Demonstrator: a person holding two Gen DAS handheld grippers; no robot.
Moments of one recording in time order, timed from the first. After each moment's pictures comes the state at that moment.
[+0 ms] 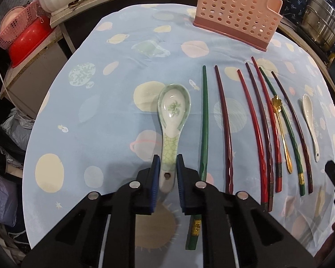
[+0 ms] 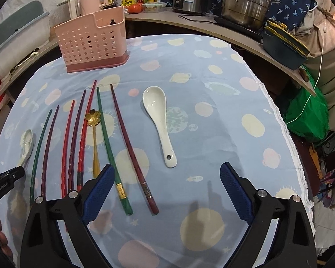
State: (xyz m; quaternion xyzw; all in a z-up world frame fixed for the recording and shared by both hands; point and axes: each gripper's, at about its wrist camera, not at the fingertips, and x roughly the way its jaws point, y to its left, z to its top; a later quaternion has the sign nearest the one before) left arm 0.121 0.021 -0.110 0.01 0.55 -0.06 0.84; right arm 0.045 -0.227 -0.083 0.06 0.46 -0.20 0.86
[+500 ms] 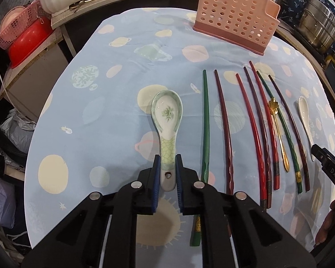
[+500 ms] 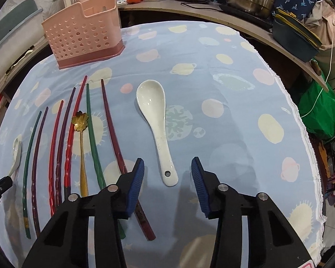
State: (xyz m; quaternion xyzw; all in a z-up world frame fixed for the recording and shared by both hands) left arm 0.119 0.027 -0.107 0.00 0.54 -0.07 0.84; right arm 0.075 -0.248 -0.111 0.09 0.49 -0.17 0.85
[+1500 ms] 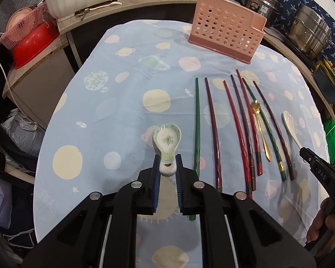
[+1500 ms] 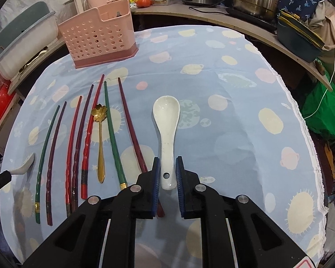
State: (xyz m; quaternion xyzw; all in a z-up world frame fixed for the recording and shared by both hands) left arm 0.084 0.038 -0.071 -0.01 0.52 -0.08 0.85; right arm 0.047 -0.237 -0.095 0.09 0.48 -0.14 0.86
